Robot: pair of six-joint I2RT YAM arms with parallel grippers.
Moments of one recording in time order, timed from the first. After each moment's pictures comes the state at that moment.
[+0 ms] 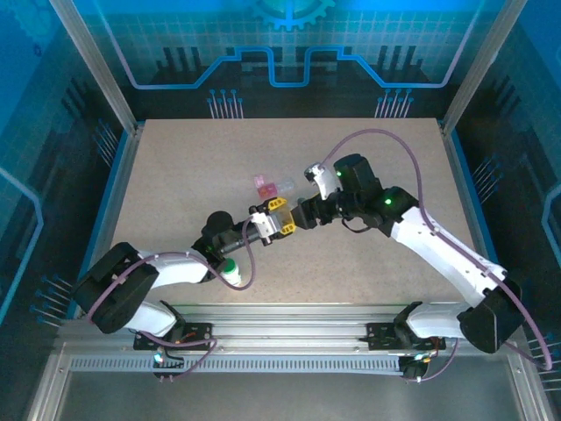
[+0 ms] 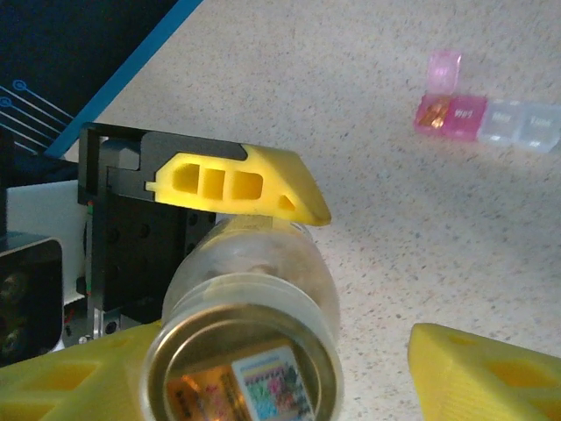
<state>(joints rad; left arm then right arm) -0.63 1.45 0.44 1.05 0.38 0.43 0.62 1.30 1.18 -0.63 -0.39 0.19</state>
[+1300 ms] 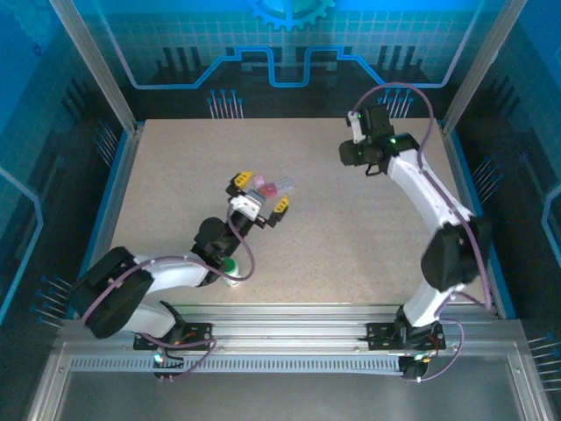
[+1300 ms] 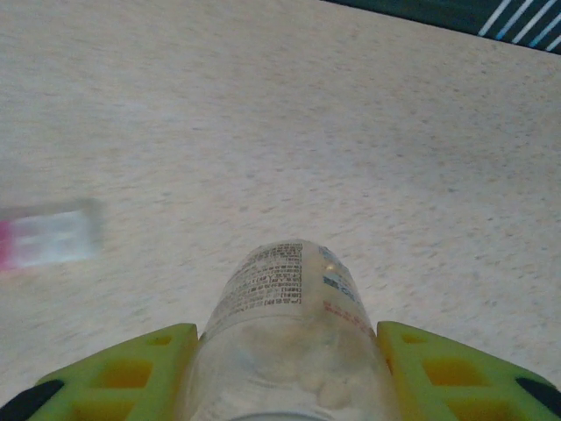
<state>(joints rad) -0.67 1.33 0.42 1.15 -0.22 0.20 0.25 1.79 1.67 -0.76 0.11 0.00</state>
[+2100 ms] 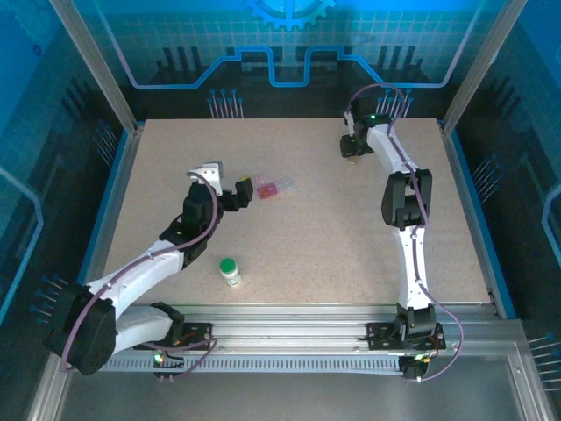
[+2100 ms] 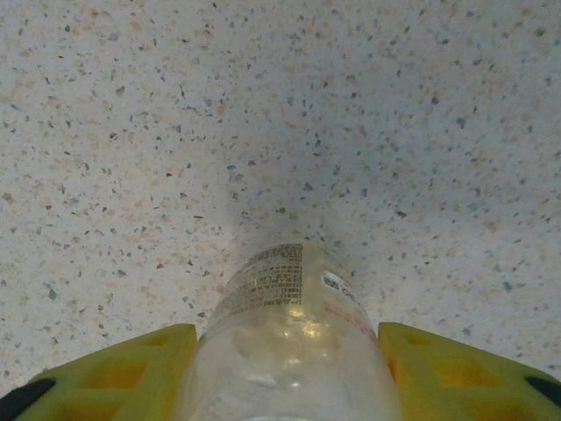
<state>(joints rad) -0.42 1.17 0.63 0.24 -0.27 -0.36 0.14 2.51 2.37 -0.97 0.07 -0.03</state>
